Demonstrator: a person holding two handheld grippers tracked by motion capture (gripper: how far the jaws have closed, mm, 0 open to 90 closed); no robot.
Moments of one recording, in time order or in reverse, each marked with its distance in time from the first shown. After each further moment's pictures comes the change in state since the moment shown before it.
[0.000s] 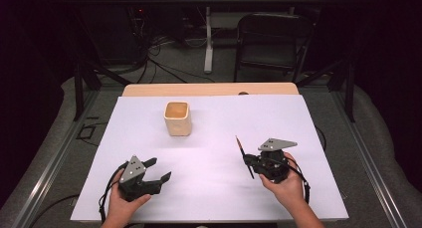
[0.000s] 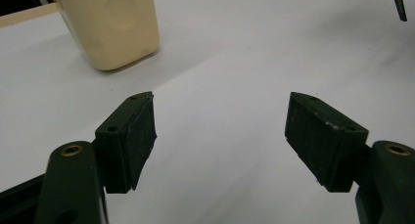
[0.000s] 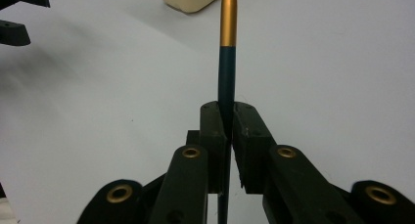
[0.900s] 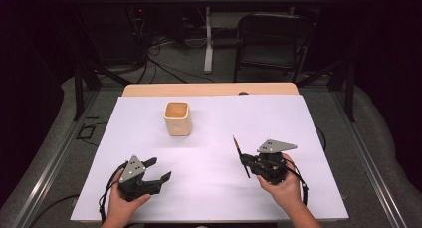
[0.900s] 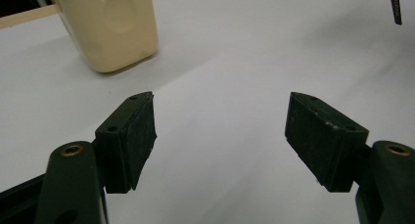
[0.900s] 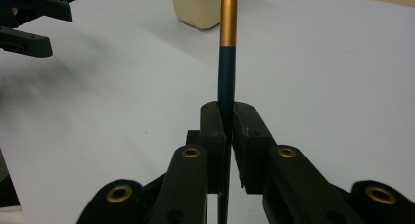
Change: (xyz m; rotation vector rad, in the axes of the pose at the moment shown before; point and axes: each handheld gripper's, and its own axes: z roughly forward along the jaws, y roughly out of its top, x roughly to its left) left arm 0.000 0.000 0.000 -0.010 -0.005 -0.009; right arm 0.007 0.000 0.000 -0.055 0.035 -0.017
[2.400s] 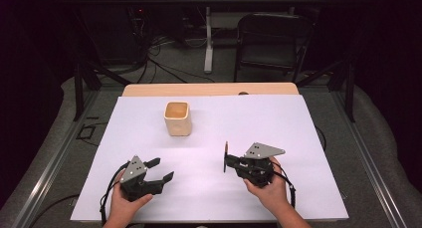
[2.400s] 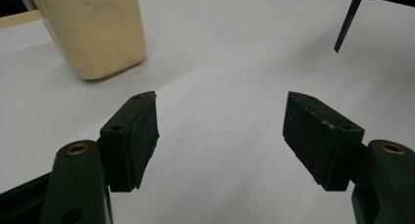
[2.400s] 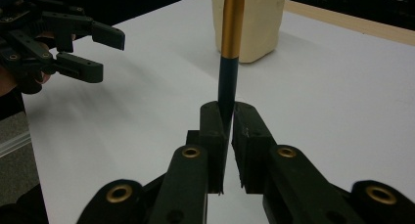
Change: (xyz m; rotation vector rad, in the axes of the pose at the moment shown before) left arm -0.003 0.001 0.003 -0.034 -0.045 -0.016; right arm 0.031 0.008 0.015 -0.101 0.083 -0.067
